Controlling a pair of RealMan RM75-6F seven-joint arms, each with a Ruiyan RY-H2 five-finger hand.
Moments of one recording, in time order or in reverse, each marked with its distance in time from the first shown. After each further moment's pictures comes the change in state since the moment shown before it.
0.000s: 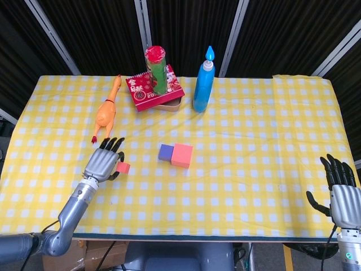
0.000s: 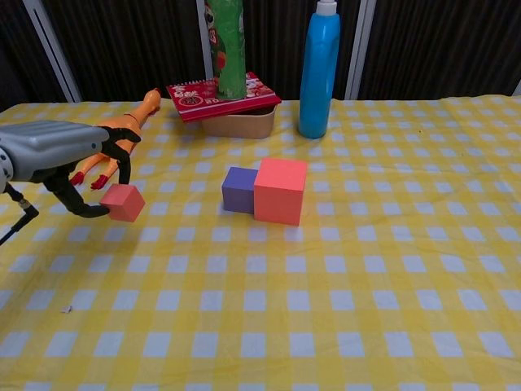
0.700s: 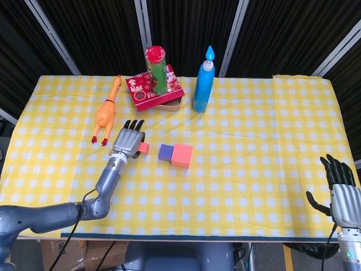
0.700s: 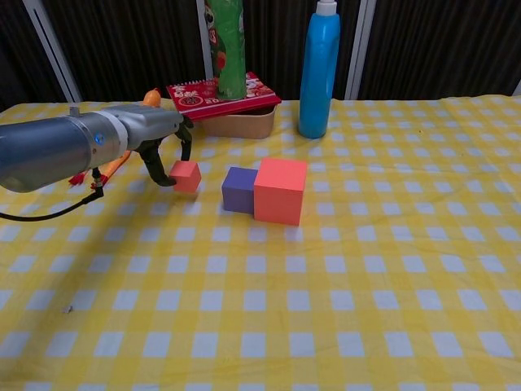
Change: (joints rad) left arm -0.275 -0.263 -0.131 0.398 -0.314 -0.165 0.133; right arm 0.005 0.014 0.000 -0.008 0.016 -0.026 0.034
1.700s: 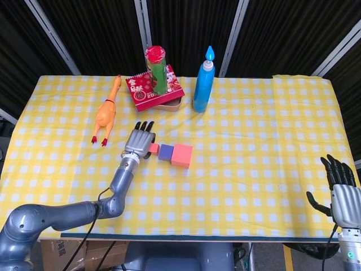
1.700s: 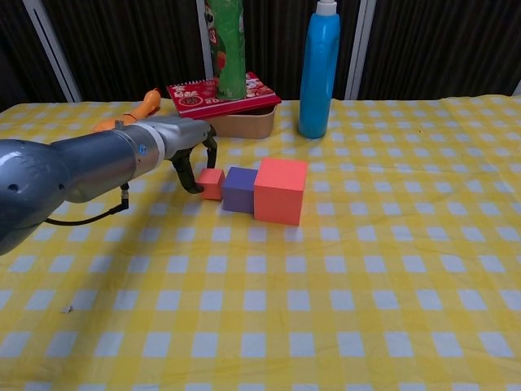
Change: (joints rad) left arm -0.071 -0.121 -0.018 0.128 -0.053 -0.006 -0.014; right arm -0.002 0.002 -0.002 -0.002 -0.001 0.001 0.001
